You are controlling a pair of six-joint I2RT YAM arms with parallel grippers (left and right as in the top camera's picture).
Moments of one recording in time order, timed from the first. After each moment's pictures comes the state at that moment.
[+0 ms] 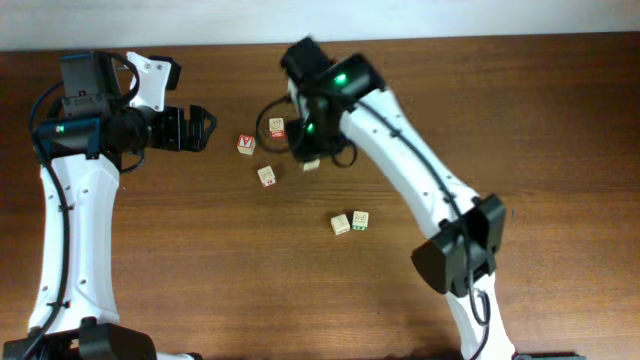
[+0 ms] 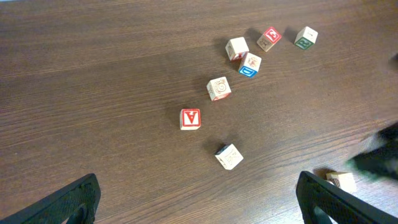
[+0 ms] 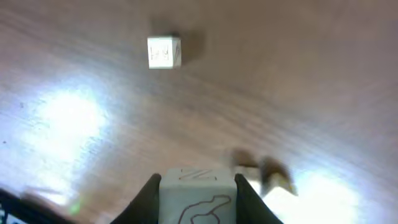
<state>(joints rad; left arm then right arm) 0.14 1.60 1.57 -0.92 0.42 0.23 0.61 2.25 2.33 -1.44 -0.17 0.29</state>
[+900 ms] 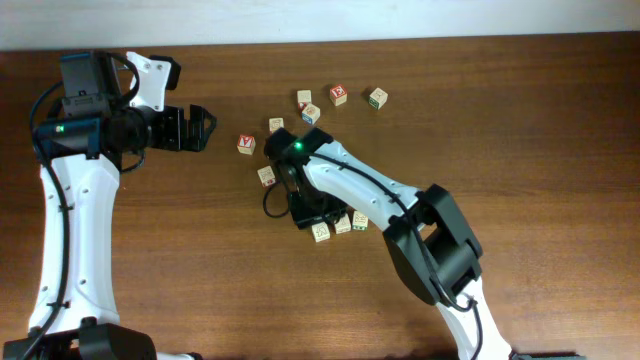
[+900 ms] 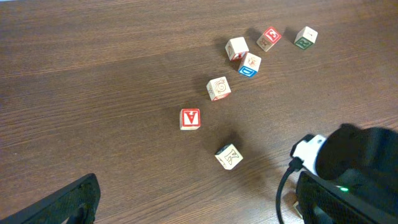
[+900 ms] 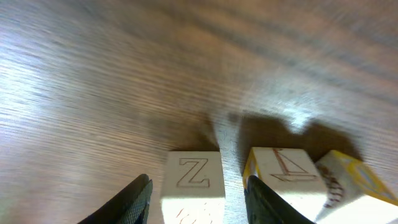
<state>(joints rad) 0.14 1.60 1.57 -0.92 0.42 0.23 0.72 2.27 1.83 -1.24 -0.06 0.45</state>
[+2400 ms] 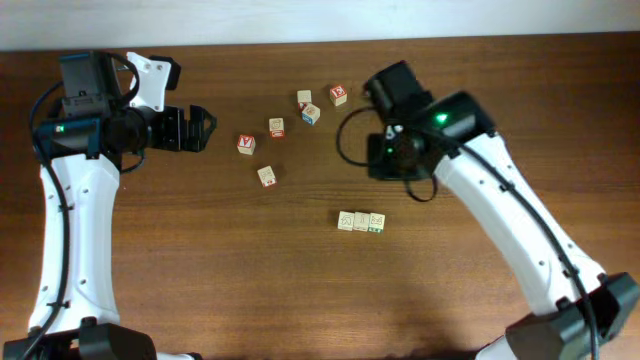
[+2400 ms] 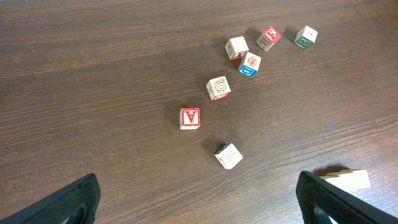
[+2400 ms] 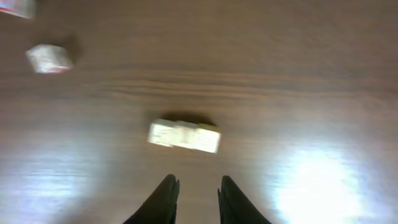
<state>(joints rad) 0.14 1.60 1.57 -0.92 0.42 0.23 0.46 1.71 1.73 -1.32 0.05 0.48</state>
